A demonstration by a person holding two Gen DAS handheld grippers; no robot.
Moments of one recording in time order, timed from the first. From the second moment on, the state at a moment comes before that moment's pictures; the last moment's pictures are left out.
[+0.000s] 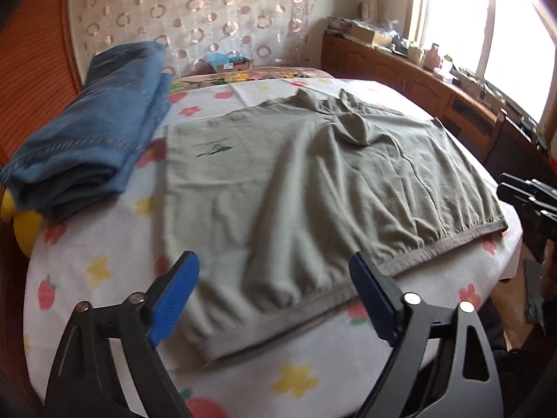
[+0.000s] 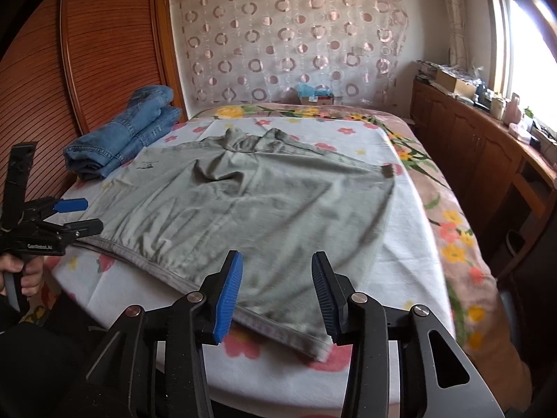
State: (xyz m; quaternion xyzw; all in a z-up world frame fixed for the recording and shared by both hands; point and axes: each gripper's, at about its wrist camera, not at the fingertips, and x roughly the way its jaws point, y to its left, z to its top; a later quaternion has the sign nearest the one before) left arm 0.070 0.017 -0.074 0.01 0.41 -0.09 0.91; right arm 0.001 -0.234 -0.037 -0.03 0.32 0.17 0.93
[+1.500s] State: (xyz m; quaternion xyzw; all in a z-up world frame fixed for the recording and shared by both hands) left arm 0.036 0.062 -0.092 -0.02 0.42 -0.07 0.91; right arm 0.006 -0.218 -0.051 -0.02 0.33 0.18 0.93
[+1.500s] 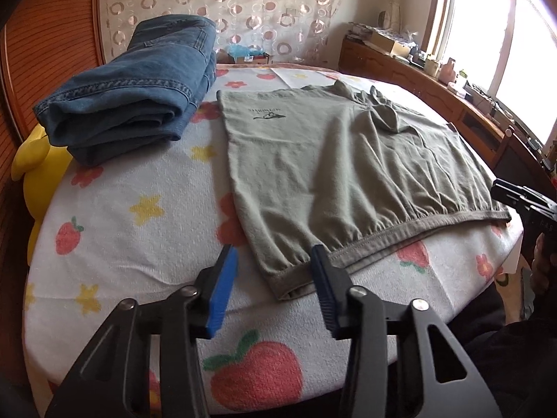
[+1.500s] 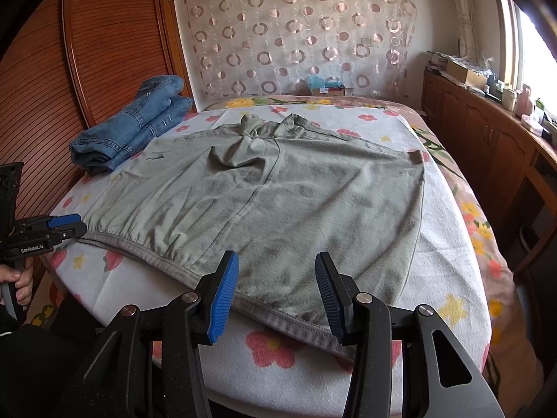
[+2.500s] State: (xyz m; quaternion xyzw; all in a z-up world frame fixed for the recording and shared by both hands) left arm 0.077 -0.047 -0.008 0.07 0.33 -0.19 0.92; right arm -0.003 -0.257 -0.057 0.02 0.33 0.16 0.93
